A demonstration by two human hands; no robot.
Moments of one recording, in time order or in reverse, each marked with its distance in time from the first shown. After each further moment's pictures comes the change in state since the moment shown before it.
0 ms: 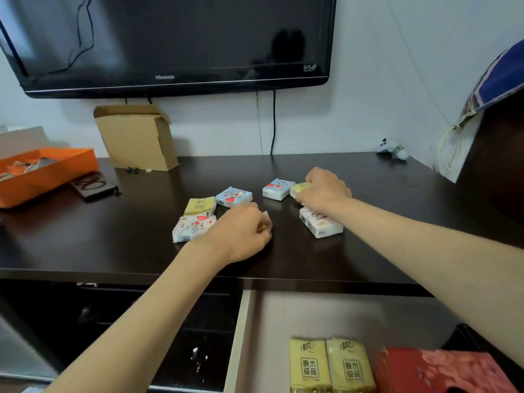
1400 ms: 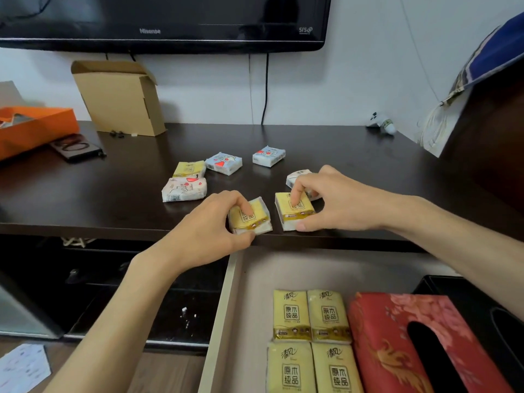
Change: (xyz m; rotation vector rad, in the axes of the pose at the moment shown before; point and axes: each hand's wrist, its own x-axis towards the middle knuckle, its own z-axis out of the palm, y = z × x) left_hand -0.081 0.000 0.010 -0.385 0.038 -0.050; right_hand -0.119 0.038 -0.054 -0.077 -0.379 -0.584
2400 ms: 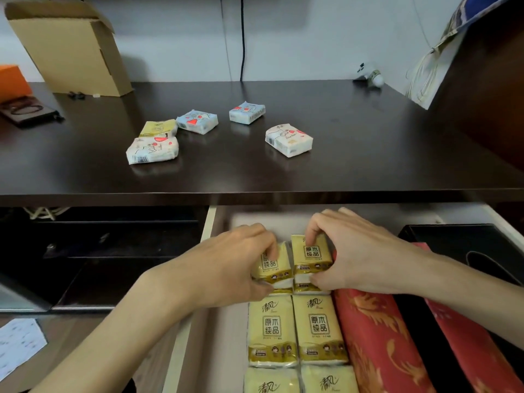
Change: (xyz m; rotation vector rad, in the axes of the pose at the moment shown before) left_hand -0.049 0.032 0.071 0.274 -0.389 0.247; right_hand -0.107 -0.012 0.064 -0.058 -0.153 0.256
